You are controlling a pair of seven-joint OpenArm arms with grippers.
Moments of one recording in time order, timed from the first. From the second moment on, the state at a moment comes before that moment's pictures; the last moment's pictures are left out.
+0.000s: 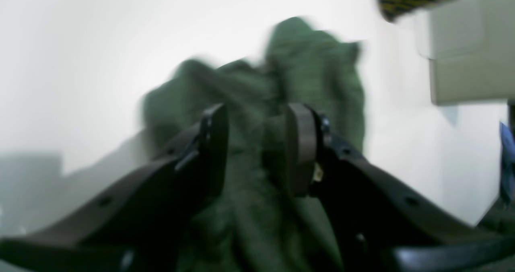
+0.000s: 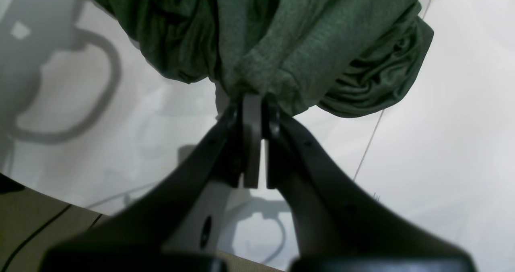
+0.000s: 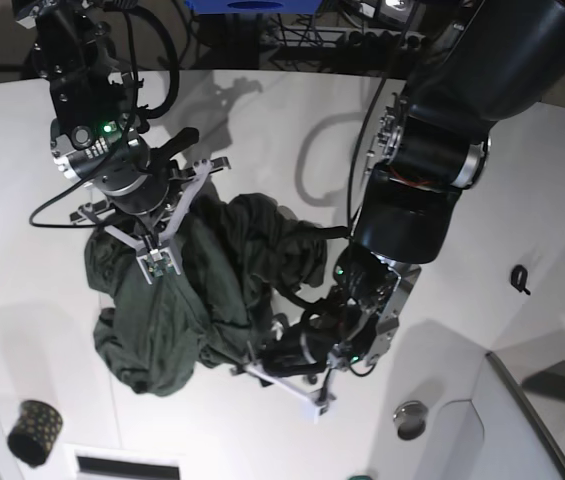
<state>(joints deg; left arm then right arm) -36.0 2.2 13.9 37.6 -42.1 -0.7 32.7 -10.4 6.7 -16.7 112.0 0.4 0.7 -61.5</state>
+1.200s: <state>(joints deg) -38.2 6.3 18.5 23.3 -51.2 -4.7 31.9 -13.0 6.7 -16.7 114.9 0.4 3.1 -61.6</state>
